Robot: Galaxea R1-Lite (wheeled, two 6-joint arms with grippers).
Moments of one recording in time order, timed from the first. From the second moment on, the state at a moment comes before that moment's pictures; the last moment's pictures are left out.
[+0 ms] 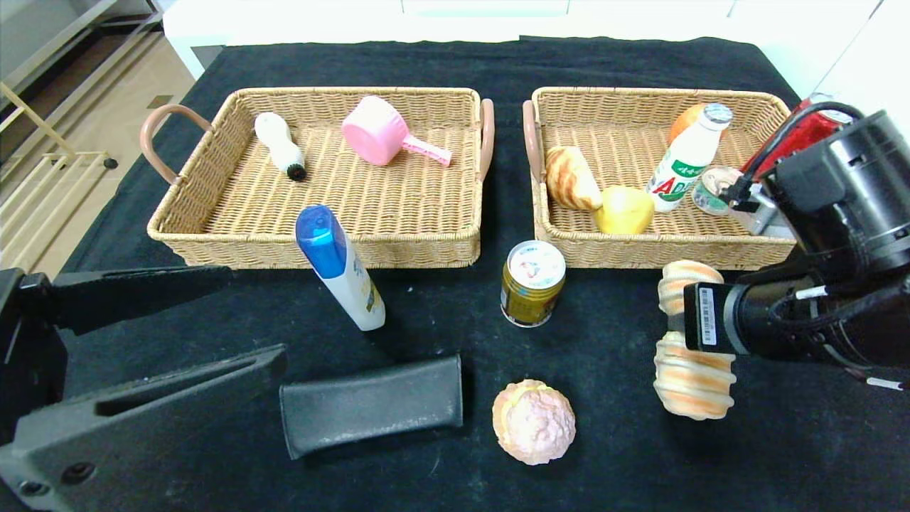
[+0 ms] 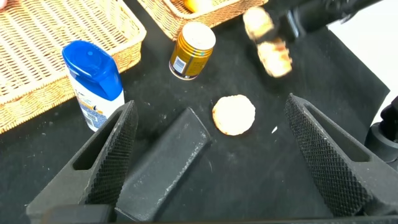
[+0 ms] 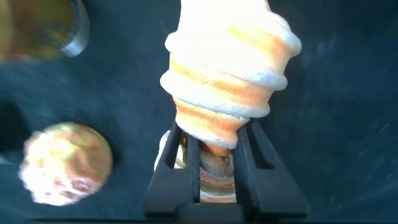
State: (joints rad) left arm -0.57 0.98 -0.80 -0.10 -0.24 0.00; right arm 0.63 1.57 -1.30 0.51 -0.35 0.55
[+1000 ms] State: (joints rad) left arm -0.57 0.97 -0.80 -0.10 -0.24 0.00; right arm 0.54 1.68 -1.58 0.14 -0.35 0.13
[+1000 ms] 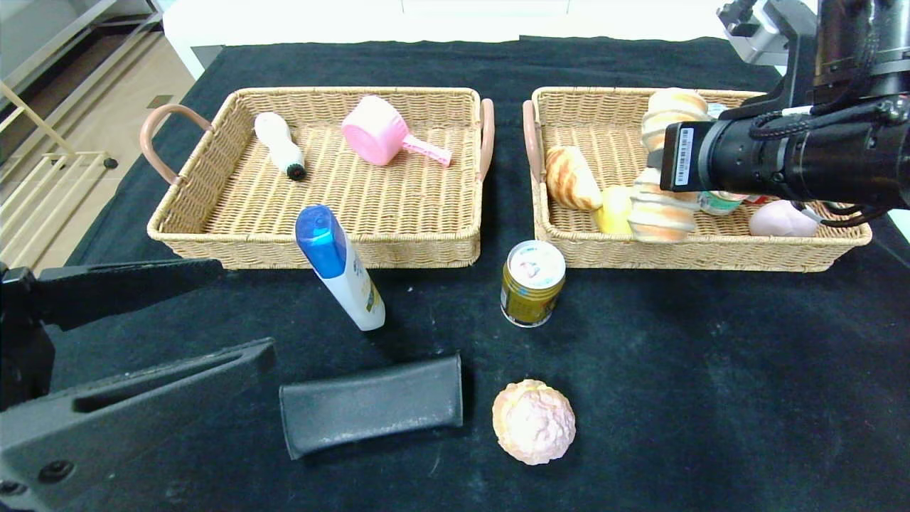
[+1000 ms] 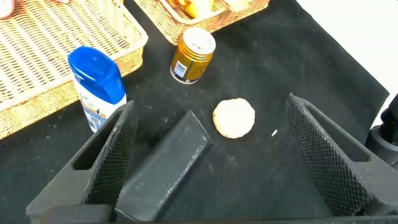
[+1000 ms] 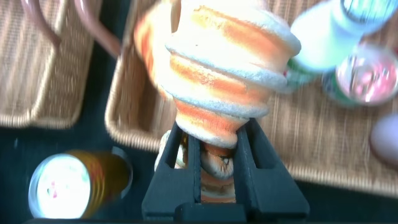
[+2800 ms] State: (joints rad) left arm -0.57 0.97 -0.80 -0.10 -0.24 0.01; right arm 0.46 1.84 -1.59 -0.25 -0.34 0.02
